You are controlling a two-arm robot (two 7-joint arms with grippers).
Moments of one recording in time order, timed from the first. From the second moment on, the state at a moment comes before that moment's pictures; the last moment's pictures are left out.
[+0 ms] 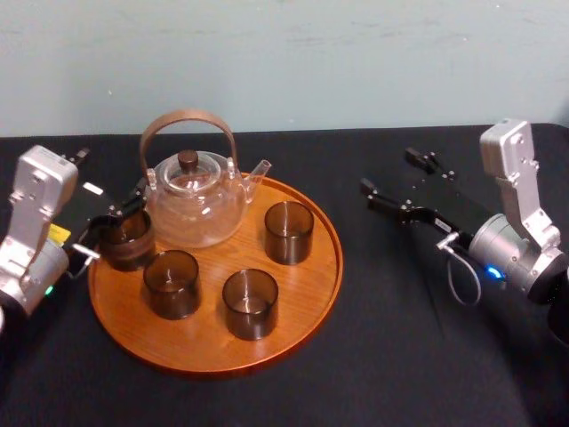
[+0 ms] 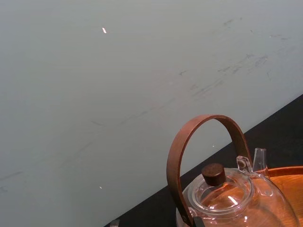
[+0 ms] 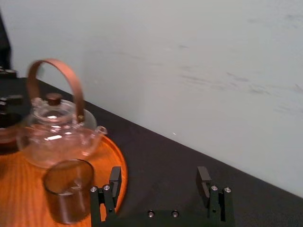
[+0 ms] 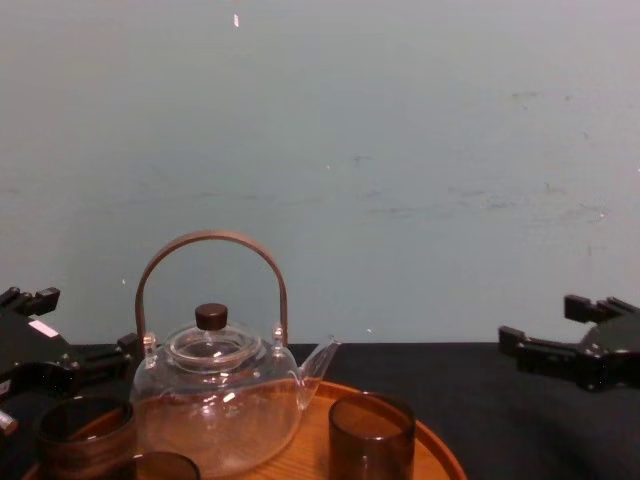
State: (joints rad) left arm -0.20 0.60 0.45 -1.41 -0.25 -0.12 0.03; right arm 0.22 0.41 -0.31 -1.37 0.31 -0.07 0.40
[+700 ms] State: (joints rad) left arm -0.20 0.60 0.45 -1.41 -0.25 -0.12 0.03; right arm 0.22 0.40 -0.31 -1.37 0.31 -0.07 0.39
